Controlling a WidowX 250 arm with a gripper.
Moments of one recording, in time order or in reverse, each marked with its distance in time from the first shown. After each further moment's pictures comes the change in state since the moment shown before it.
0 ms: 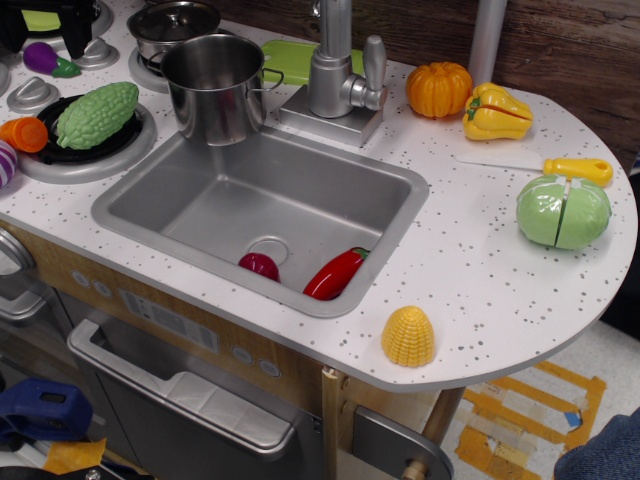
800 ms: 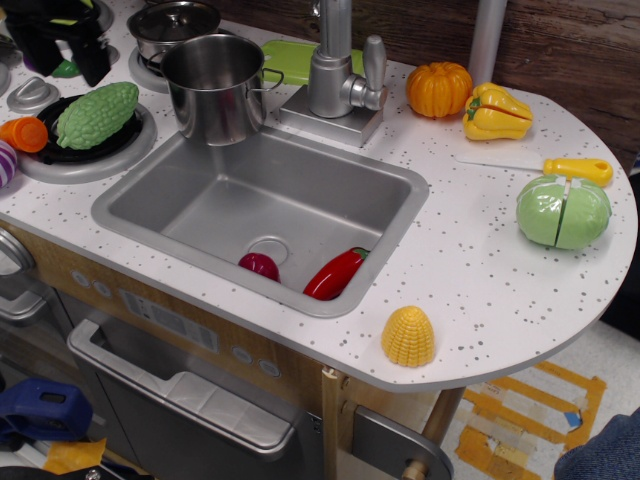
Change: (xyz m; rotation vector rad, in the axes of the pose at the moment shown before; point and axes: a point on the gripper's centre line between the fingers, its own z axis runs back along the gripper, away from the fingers) arm -0.001 -0.008 -0.033 -0.149 0.023 -0.333
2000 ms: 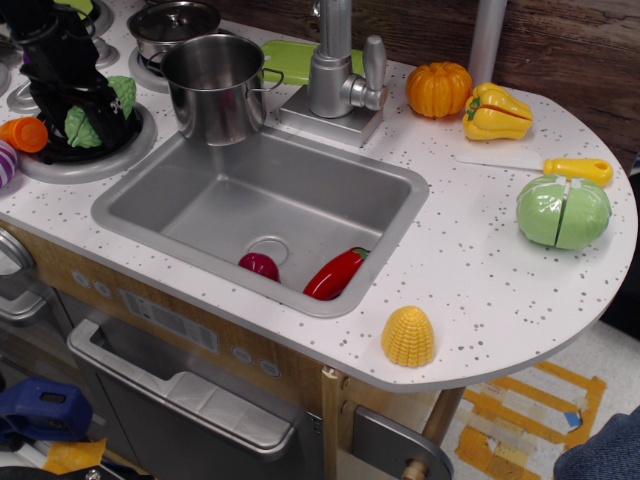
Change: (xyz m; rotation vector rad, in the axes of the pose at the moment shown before) arm -0.014 -0.014 -0.057 -0.083 -0.029 -0.029
